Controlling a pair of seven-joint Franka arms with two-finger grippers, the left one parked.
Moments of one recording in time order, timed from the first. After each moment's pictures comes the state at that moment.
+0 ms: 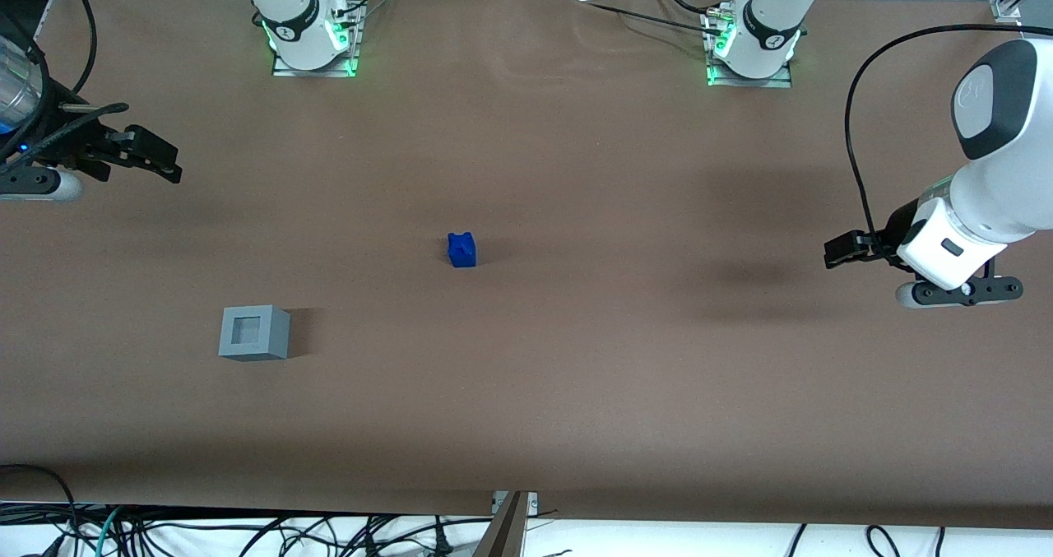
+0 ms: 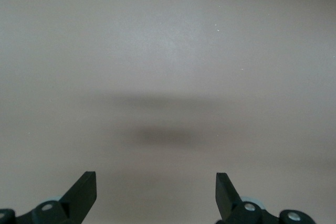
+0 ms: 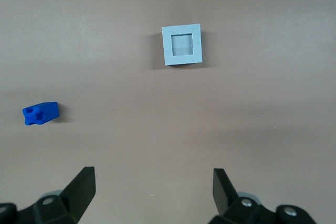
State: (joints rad) arm 0.10 0.07 -0.03 -1.51 0.01 1.55 0.10
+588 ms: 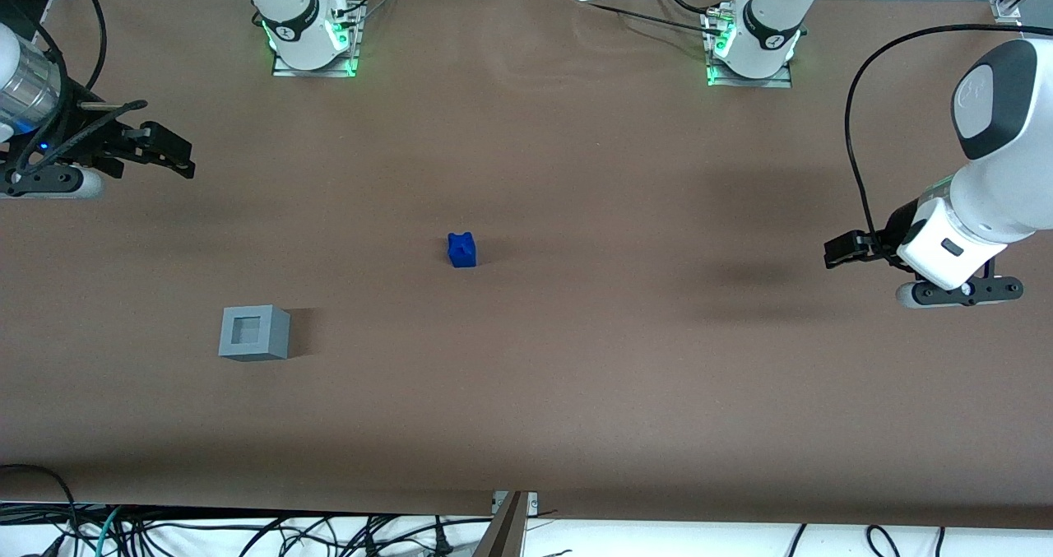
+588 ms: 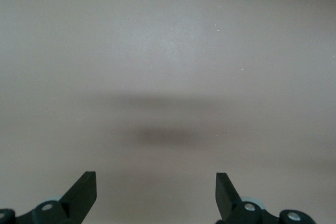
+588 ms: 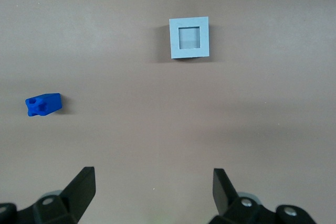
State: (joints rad) arm 0.10 0.08 0.00 -1.51 0.01 1.53 0.10
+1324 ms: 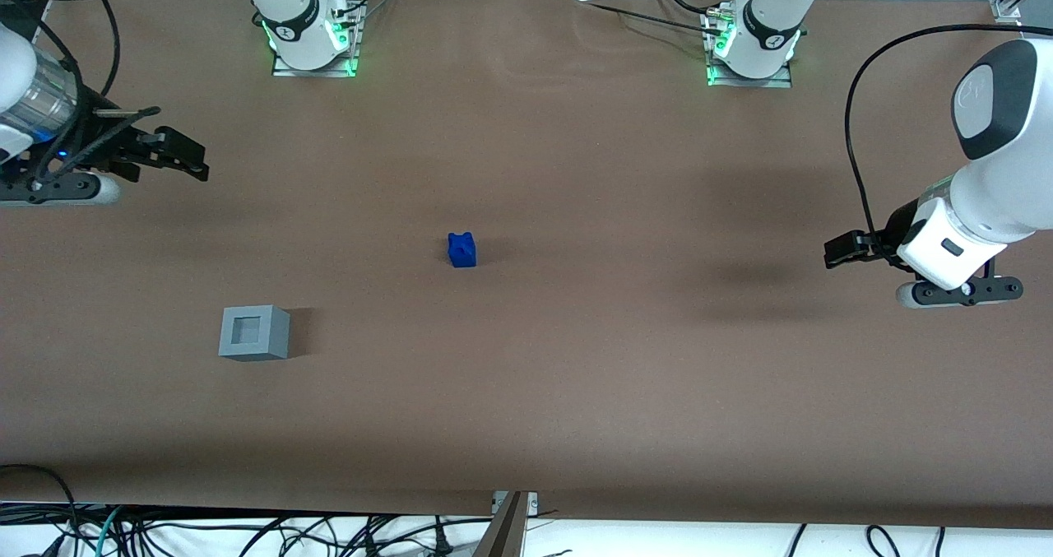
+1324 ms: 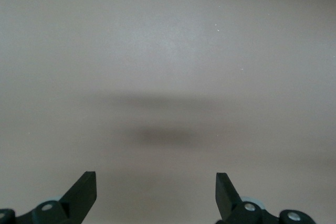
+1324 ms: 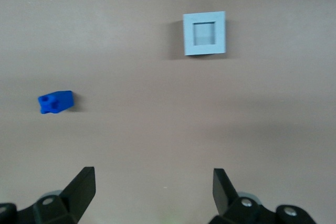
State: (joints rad) arm 0.13 0.10 0.01 -1.53 0.06 1.55 0.15
